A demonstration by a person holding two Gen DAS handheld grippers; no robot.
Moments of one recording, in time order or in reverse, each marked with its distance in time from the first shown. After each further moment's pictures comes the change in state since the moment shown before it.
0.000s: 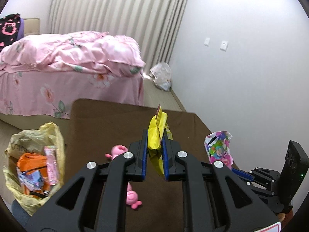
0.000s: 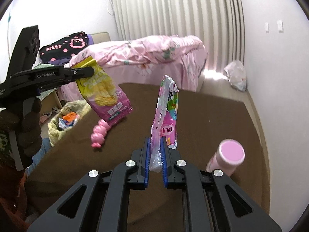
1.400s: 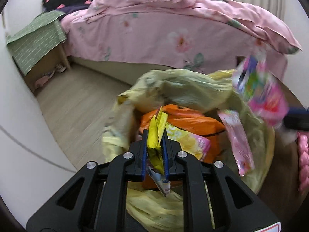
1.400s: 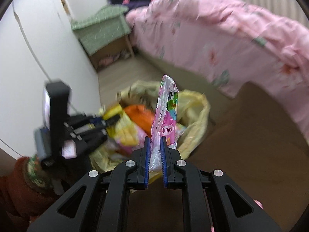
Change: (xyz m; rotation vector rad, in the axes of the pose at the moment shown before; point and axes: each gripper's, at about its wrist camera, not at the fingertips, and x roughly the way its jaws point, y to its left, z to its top) left arm 0.004 0.268 -0.087 -0.294 0.241 0.708; right arm 0.270 0.226 0.097 -0.378 0.465 0.531
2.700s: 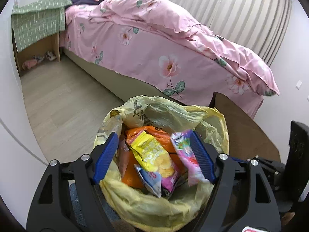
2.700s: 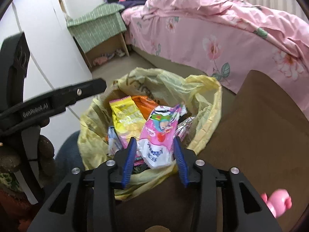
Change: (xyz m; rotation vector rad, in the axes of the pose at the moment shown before) left arm -0.064 0.007 0.010 -0.176 -0.115 -0.191; right arm -0.007 0.014 -0.036 0.051 -0.113 -0.043
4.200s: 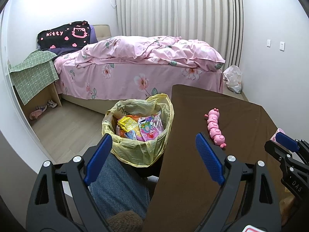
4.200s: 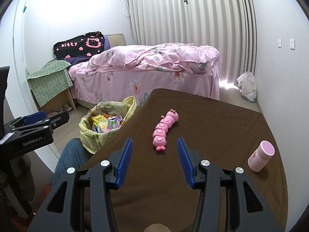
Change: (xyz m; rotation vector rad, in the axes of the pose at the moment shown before) left arm -0.184 -0.091 -0.108 0.326 -0.167 0.021; right arm -0.229 0.077 -0.170 0.251 -0.373 -0.468
